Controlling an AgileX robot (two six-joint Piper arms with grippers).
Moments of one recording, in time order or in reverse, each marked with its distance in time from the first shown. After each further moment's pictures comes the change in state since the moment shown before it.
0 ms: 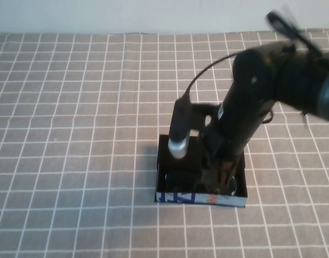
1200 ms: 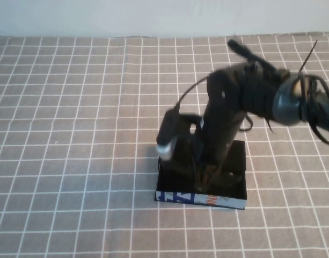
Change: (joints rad) right arm 0.008 0.179 -0.109 -0.027 -0.023 0.085; left arm 0.000 0.000 0.000 0.000 0.000 0.000
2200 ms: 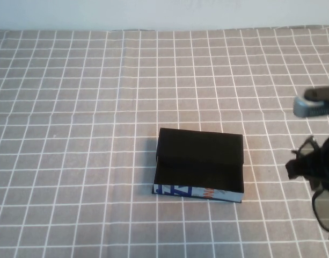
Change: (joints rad) right arm -0.149 -0.711 0.554 -0.239 0.048 1.152; left arm 0.000 0.000 0.000 0.000 0.000 0.000
